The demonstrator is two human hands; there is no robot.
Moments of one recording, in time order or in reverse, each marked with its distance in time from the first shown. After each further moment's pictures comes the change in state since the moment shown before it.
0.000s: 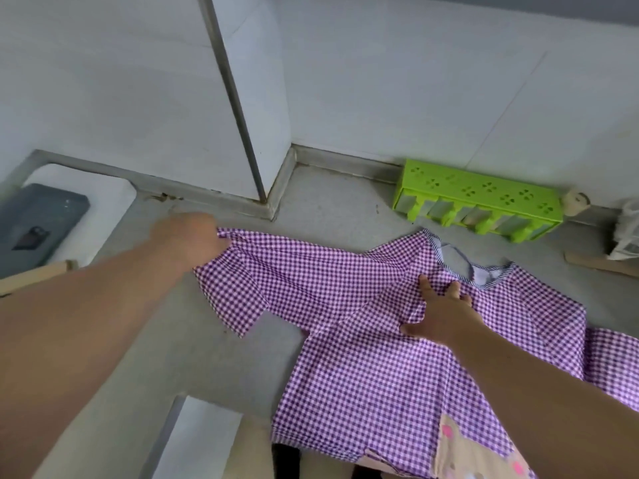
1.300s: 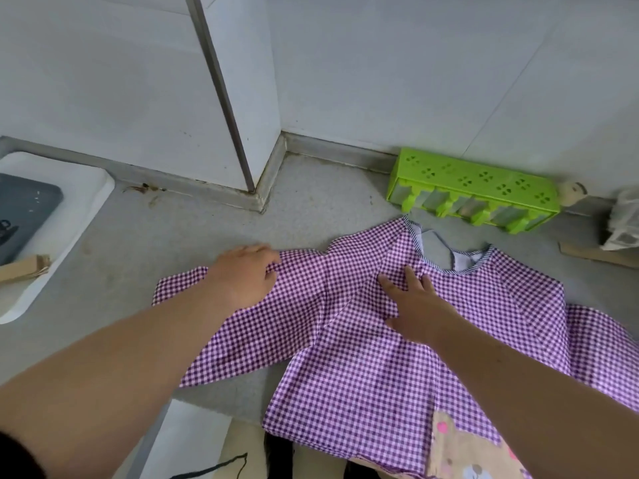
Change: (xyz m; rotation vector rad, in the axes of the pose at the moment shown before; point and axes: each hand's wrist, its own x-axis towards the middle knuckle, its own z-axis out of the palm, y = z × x) left_hand -0.028 0.079 0.073 -0.124 -0.040 0.344; right_hand 0.004 -0.023 0.016 -0.114 0.022 -0.280
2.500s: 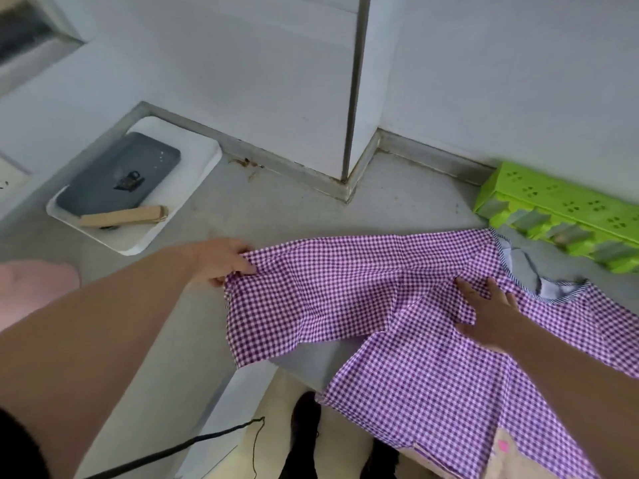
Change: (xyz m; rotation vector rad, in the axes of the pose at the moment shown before) left_hand -0.098 -0.154 -0.025 -0.767 -0.361 -0.467; right_hand 0.020 -0.001 -0.003 -0.040 -0.023 0.081
